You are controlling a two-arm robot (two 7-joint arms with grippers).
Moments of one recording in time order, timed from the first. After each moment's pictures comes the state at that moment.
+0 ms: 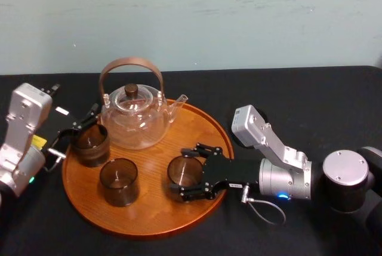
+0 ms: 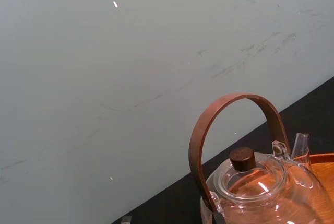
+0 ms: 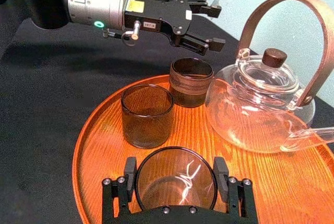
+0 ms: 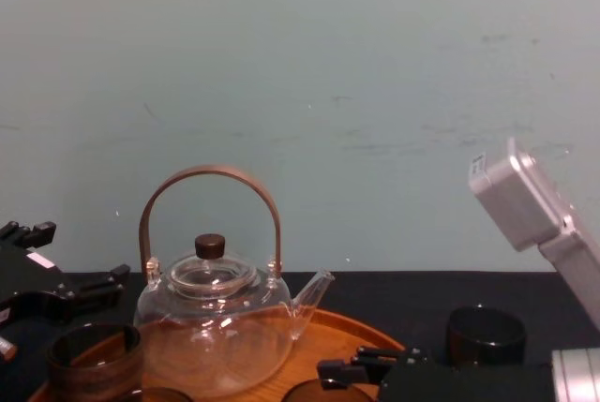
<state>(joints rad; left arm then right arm) -0.20 0.60 0.45 -1.41 -0.25 -0.12 0.03 0.41 0.45 -0.69 -1.31 0.33 -0.03 0.74</state>
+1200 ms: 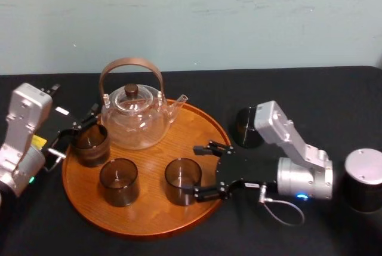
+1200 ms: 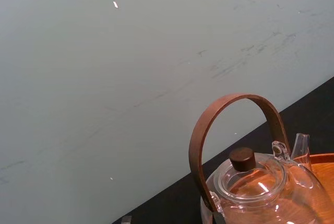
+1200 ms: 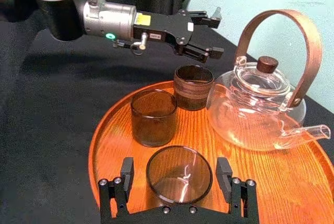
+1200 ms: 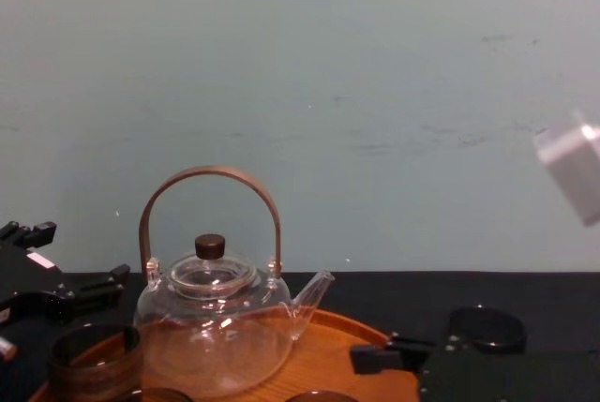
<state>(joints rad) -0.20 0.60 0.45 -1.41 -0.25 -0.12 0.03 0.38 0.52 -0.66 -1.37 0.39 -0.03 0.78</state>
